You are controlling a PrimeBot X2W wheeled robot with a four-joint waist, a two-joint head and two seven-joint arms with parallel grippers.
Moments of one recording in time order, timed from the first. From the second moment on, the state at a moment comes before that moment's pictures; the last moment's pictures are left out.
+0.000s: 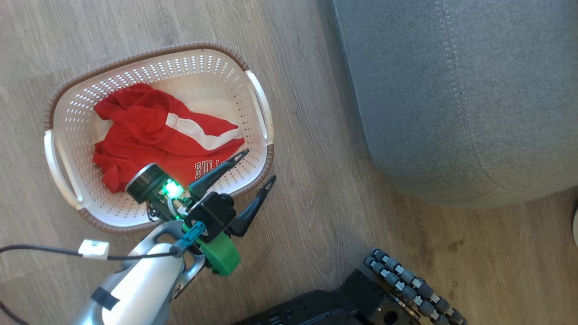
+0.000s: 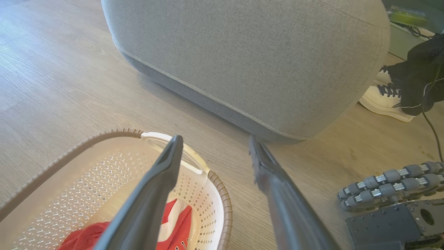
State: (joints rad) left arm -0.39 0.30 -0.62 0.21 -0.06 -0.13 -0.26; right arm -1.26 -0.35 -0.75 1.11 -0.41 0.13 -0.26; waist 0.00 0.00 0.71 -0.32
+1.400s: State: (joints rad) left arm -0.22 0.09 -0.49 0.25 -0.14 -0.13 -0.26; right arm -0.89 -0.26 -0.23 0.53 -0.03 0.13 -0.26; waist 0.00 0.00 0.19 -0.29
